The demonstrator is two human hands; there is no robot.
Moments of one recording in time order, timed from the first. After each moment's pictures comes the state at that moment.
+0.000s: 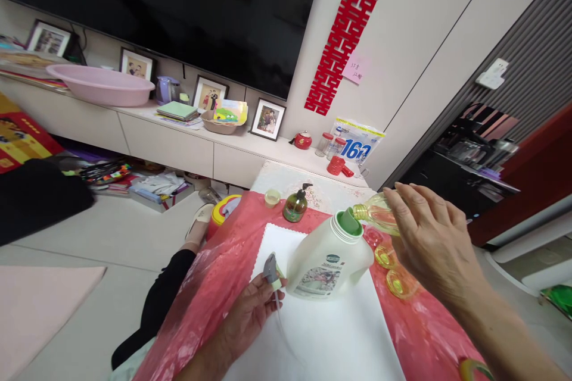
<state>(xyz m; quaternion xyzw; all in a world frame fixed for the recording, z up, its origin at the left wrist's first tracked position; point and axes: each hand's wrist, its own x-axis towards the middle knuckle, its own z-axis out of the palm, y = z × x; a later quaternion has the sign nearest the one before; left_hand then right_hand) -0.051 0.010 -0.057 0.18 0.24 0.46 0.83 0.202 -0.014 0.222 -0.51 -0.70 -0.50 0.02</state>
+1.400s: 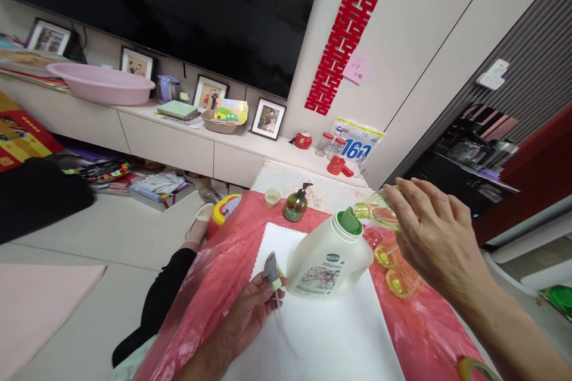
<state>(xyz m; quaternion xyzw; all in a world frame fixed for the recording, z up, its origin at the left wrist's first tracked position) -0.050 0.012 -0.060 0.18 0.25 0.46 0.84 0.202 -0.011 0.228 -0.49 -0.70 -0.52 0.02</state>
